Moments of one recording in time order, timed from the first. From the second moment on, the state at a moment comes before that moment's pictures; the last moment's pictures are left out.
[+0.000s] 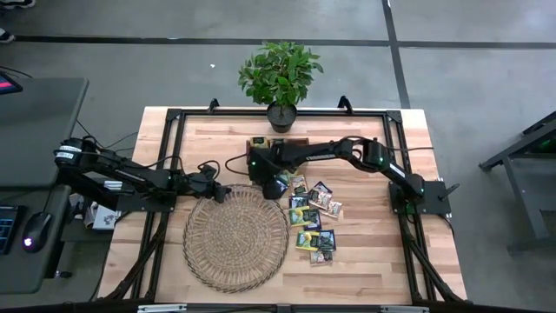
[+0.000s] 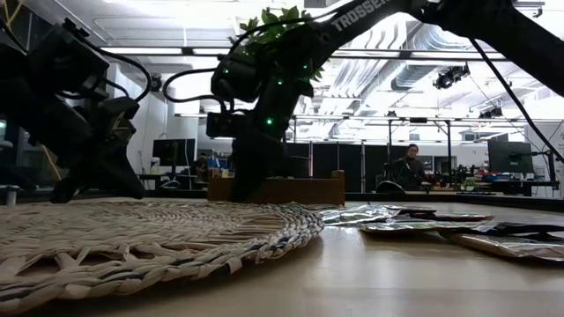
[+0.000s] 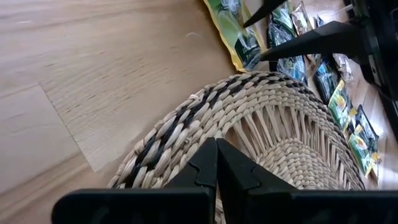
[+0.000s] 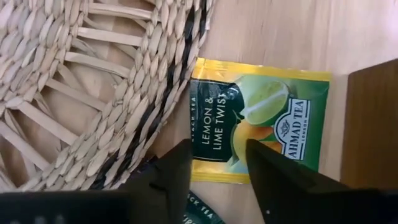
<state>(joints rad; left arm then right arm) -0.08 1.04 0.06 0.34 -0.23 -1.13 -0.14 2.39 1.85 -0.67 -0.04 -0.30</state>
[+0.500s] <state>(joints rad) -0.08 1.04 0.06 0.34 -0.22 -1.13 -0.08 2.39 1.89 -0.72 0.06 -0.13</state>
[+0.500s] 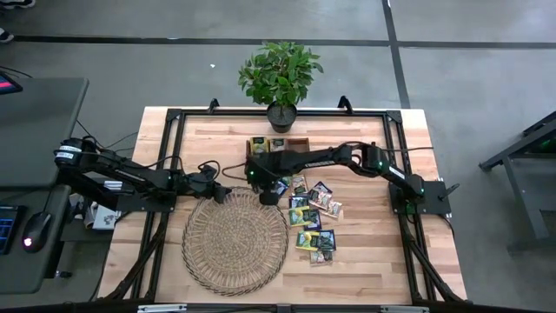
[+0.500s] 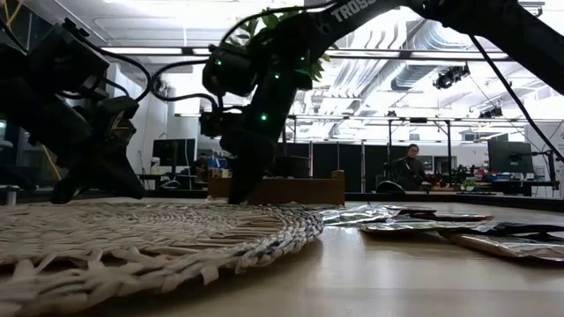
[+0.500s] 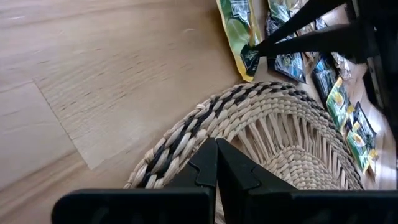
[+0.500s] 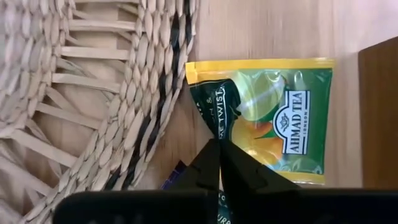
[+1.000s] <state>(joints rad) -0.08 1.04 0.06 0.34 -0.18 -1.08 -0.02 2.41 2.23 -1.04 0.14 -0.02</state>
